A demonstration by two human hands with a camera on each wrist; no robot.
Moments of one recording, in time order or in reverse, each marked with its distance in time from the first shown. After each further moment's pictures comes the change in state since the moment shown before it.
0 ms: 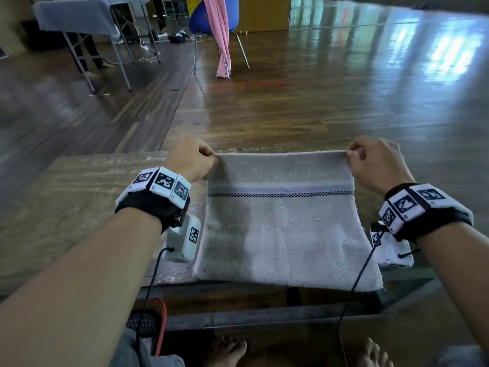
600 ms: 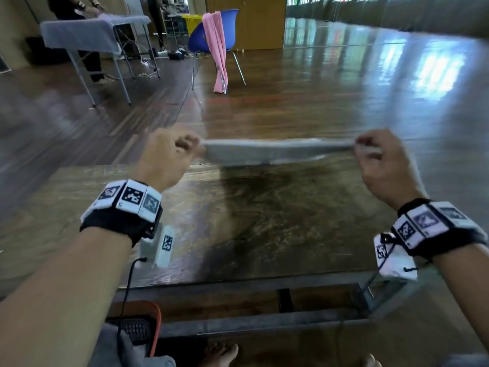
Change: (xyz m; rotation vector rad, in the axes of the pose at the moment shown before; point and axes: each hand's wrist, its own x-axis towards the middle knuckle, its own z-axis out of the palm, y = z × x) left_hand -0.026 0.012 -0.044 -0.085 0.260 0.309; right_hand -0.019 0.010 -0.044 0.374 0.302 -0.268
